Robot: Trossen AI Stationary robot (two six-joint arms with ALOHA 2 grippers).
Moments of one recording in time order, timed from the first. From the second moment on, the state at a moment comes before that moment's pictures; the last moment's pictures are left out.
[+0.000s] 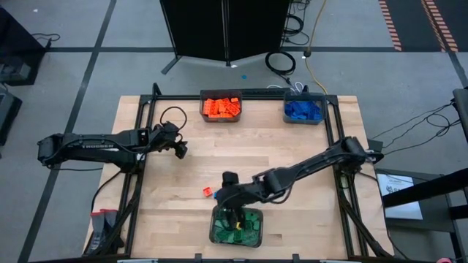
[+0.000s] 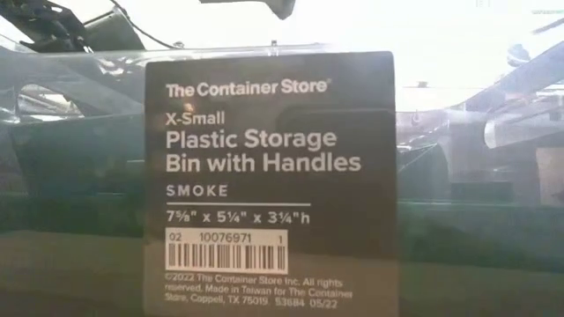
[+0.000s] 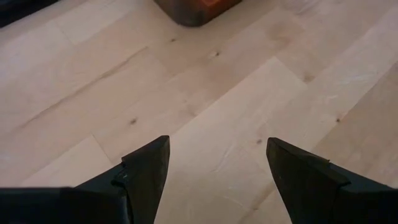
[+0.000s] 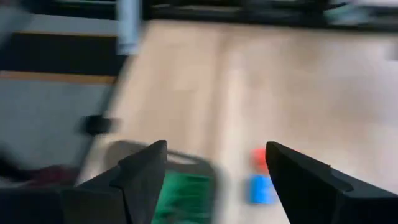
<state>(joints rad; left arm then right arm) 0.24 0.85 0.41 -0.46 -0.32 -0.52 0.37 1.98 1.70 -0.40 0.08 0.24</state>
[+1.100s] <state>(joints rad) 0.24 0.85 0.41 -0.46 -0.35 -0.54 0.18 2.18 1.70 -0.44 -0.08 -0.05</state>
